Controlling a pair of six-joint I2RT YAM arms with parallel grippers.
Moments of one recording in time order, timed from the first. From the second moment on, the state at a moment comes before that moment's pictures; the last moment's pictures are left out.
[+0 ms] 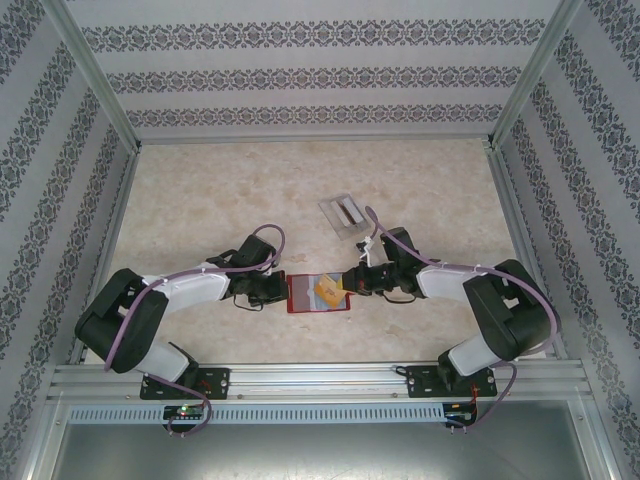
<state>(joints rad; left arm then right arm) -0.56 1.48 0.64 -0.27 0.37 -0.75 0.44 1.53 0.53 0.11 -0.84 0.68</state>
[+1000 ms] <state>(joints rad) -0.56 1.52 0.64 -0.25 0.39 -0.76 0.51 1.65 0.46 0.48 -0.74 0.89</state>
